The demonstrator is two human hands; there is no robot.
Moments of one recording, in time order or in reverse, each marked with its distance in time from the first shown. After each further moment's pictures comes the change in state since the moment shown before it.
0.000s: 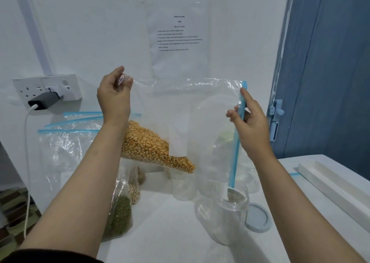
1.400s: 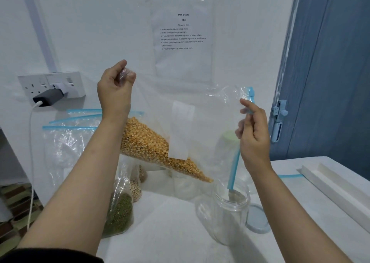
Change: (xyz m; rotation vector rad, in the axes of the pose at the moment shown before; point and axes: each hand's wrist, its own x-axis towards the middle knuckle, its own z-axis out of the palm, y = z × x) left_hand -0.001 0.012 -0.006 -0.002 -0.039 0.031; right_hand -0.026 0.005 0.007 0.106 0.087 -0.057
